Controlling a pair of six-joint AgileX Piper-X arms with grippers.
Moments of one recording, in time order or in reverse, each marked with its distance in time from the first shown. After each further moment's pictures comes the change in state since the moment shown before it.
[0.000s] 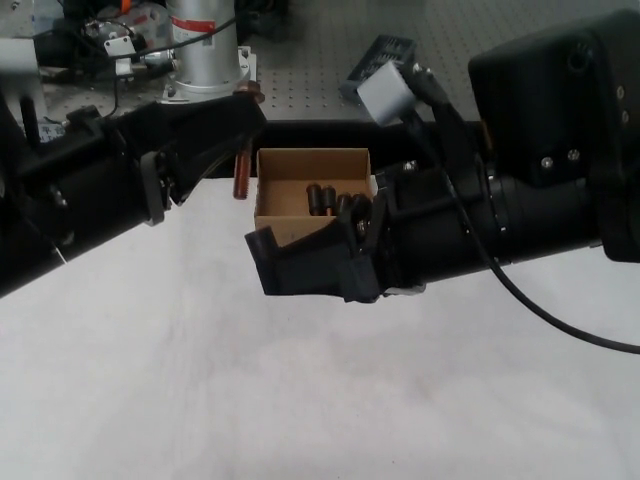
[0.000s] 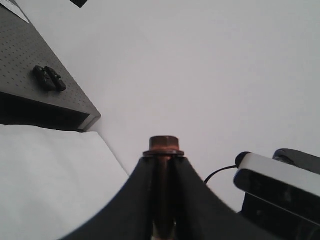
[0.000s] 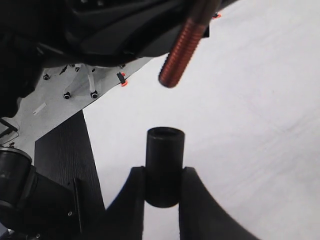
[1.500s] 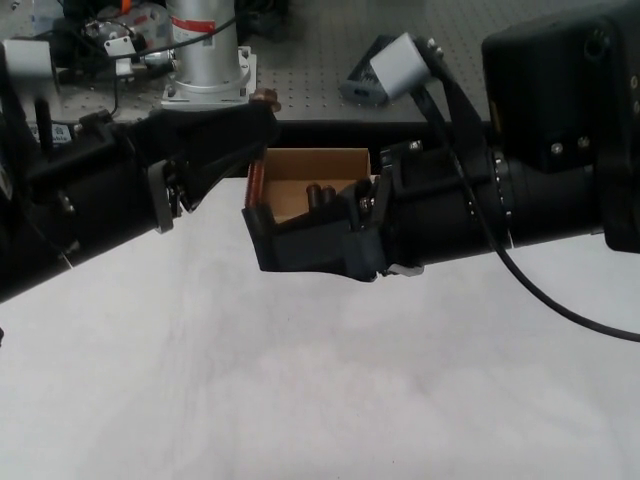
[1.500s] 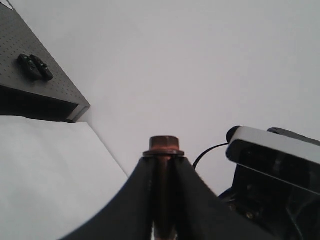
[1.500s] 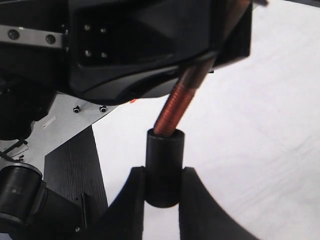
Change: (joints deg) left arm -1.3 0.0 0.0 -0.1 2.4 0.0; right arm -1.0 0.0 0.0 -3.8 -2.0 2.3
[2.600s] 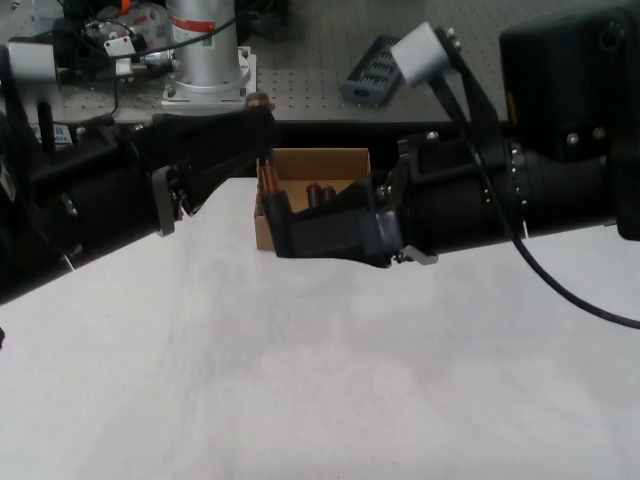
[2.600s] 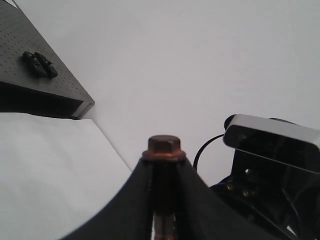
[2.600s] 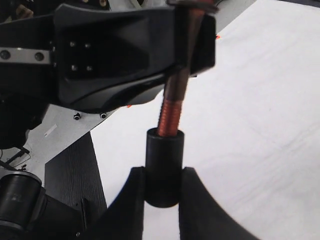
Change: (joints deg) left arm 0.0 0.0 0.0 1.3 -0.1 1.2; right arm -3.4 0.0 0.0 0.4 -0.8 1.4
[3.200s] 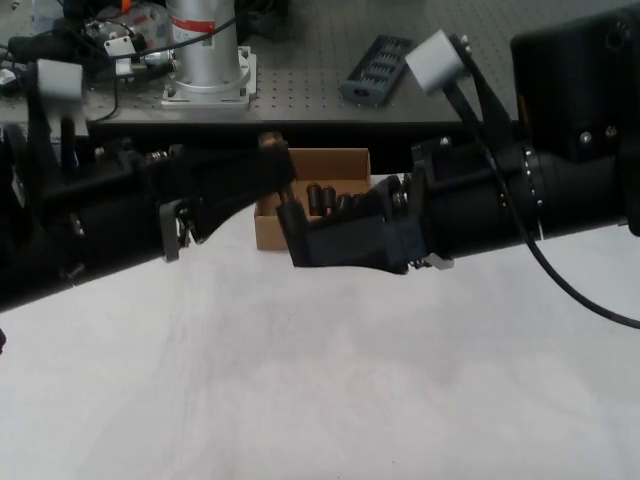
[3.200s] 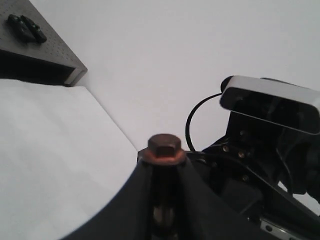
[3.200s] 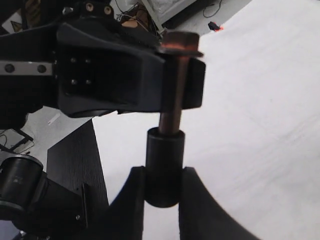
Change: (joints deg) left arm 0.3 0.0 0.0 7.4 7.1 3.7; right arm -1.2 0.0 0.0 3.5 -3.2 -4.5
